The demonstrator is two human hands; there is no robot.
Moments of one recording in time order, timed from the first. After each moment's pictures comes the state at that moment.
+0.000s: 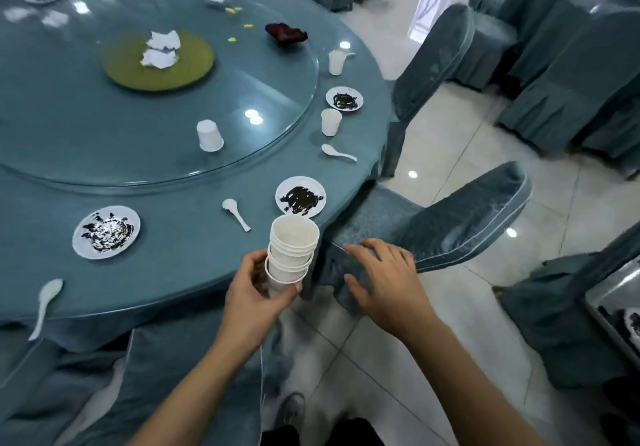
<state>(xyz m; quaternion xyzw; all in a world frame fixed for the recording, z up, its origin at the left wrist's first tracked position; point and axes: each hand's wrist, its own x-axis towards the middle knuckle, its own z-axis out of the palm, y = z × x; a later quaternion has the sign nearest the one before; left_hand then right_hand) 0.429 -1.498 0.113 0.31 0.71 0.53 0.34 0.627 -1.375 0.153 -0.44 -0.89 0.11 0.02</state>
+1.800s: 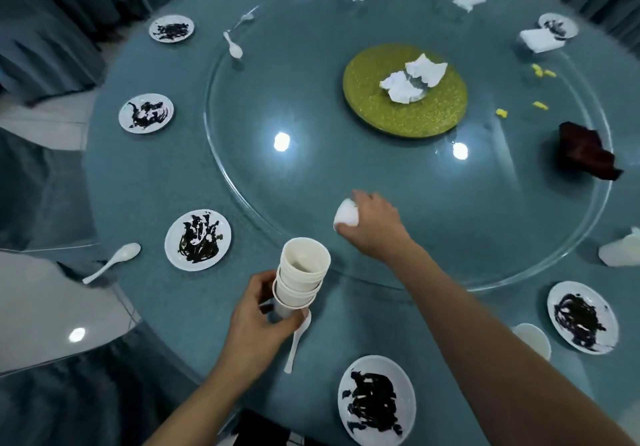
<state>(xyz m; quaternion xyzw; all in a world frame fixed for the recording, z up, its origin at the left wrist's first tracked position) 0.234 -1.319 0.078 -0.06 0.80 0.57 0.16 0.115 -1.082 0.092 -0.08 -0.97 0.19 -0.13</state>
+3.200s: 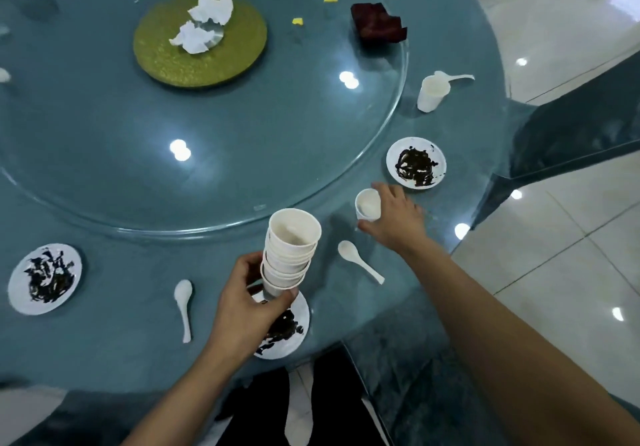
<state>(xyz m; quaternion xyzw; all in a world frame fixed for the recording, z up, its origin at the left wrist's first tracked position) 0.350 -1.156 0.085 0.12 0.83 0.48 0.26 0.399 -0.862 0.030 -0.38 -0.89 0.23 -0.08</state>
